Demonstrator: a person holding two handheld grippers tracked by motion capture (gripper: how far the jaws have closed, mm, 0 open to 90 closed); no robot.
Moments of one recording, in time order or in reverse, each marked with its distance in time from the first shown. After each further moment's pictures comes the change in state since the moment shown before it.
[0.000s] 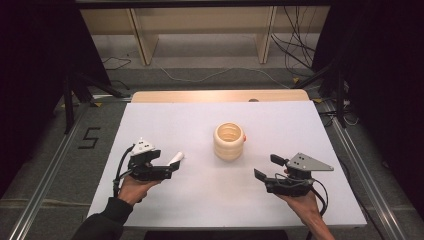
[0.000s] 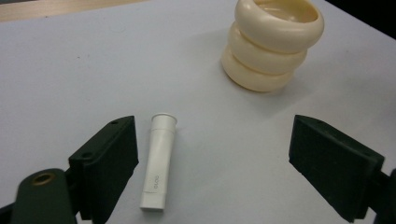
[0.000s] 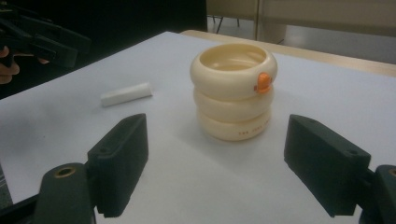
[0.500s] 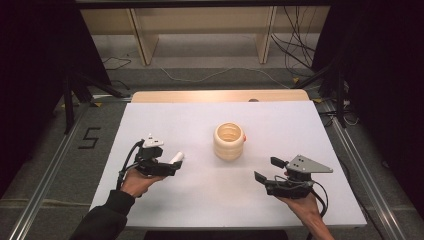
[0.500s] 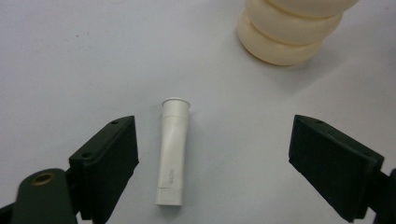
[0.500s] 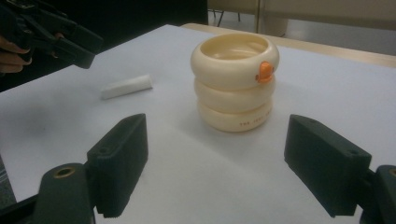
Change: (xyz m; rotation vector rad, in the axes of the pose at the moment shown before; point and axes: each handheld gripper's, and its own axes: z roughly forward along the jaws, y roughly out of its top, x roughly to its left) left arm 0.006 0.010 0.020 0.147 0.041 0.047; right arm 0.000 -0.005 0.001 0.020 0.003 0.000
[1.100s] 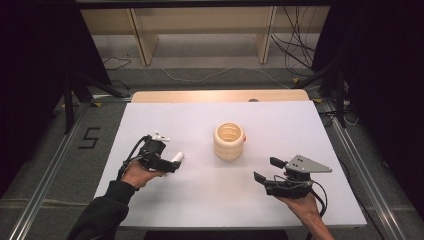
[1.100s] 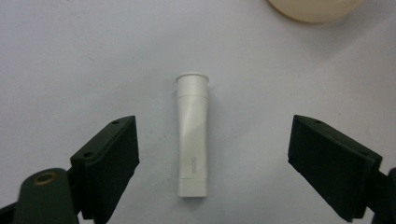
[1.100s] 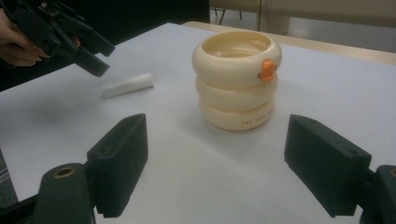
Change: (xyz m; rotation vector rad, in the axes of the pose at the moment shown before) left arm 0.008 0.011 0.024 0.199 0.012 0.064; right arm 0.000 0.000 0.002 0.004 0.005 -0.002
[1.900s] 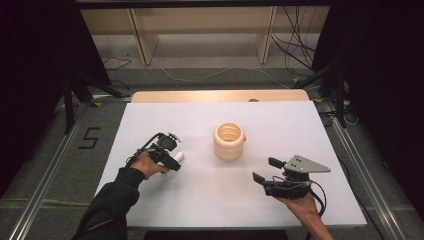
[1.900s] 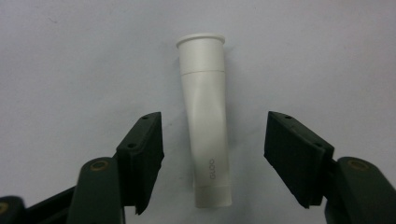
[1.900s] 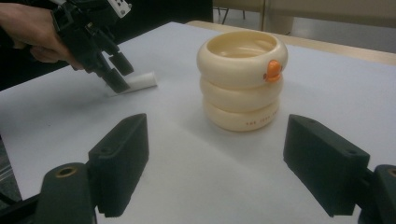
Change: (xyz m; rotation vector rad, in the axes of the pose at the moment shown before) left arm 0.007 0.020 0.039 0.276 0.015 0.070; right arm 0.002 0.001 0.001 0.005 0.011 -0.005
